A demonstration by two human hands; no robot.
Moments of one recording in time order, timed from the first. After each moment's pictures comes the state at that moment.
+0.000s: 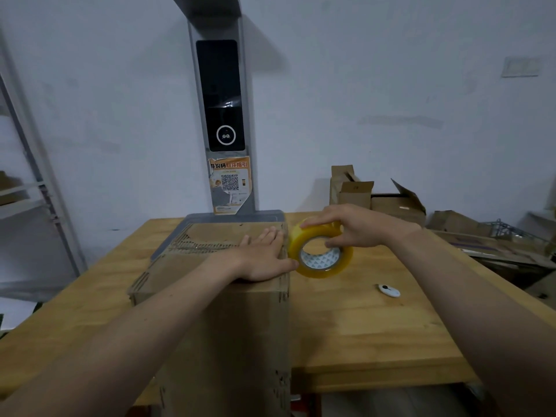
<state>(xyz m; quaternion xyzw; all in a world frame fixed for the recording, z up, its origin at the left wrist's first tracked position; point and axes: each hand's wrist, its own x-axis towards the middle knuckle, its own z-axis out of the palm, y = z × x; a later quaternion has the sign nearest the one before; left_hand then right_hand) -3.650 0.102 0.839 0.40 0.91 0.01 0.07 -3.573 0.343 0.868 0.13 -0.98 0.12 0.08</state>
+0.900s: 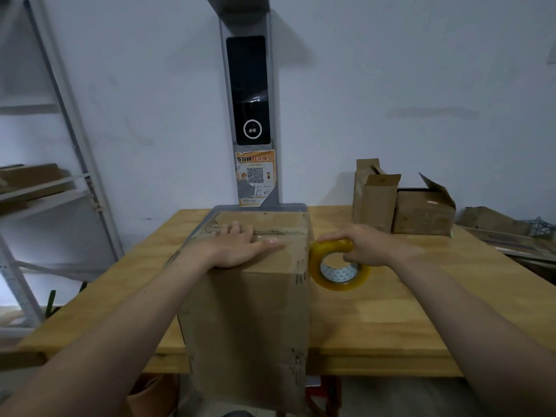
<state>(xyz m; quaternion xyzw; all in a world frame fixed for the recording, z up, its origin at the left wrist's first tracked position) -3.661 0.007 0.842 0.25 0.96 0.03 0.08 -3.566 0.292 0.820 0.03 -0.99 0.11 0.05</state>
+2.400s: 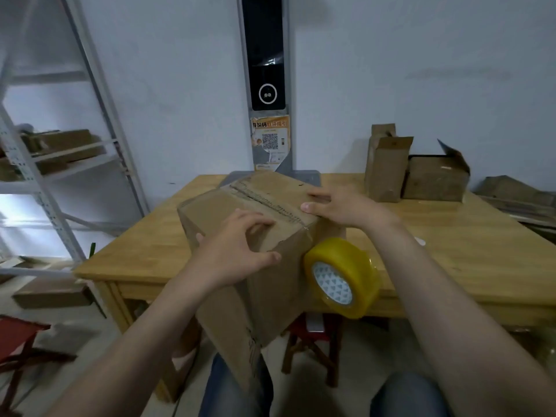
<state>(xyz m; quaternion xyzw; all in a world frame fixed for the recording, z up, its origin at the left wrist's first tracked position) -3.497 -0.038 0.801 0.26 0.93 0.27 -0.05 -3.513 0.217 0.824 -0.04 -0.96 0.27 0.07</state>
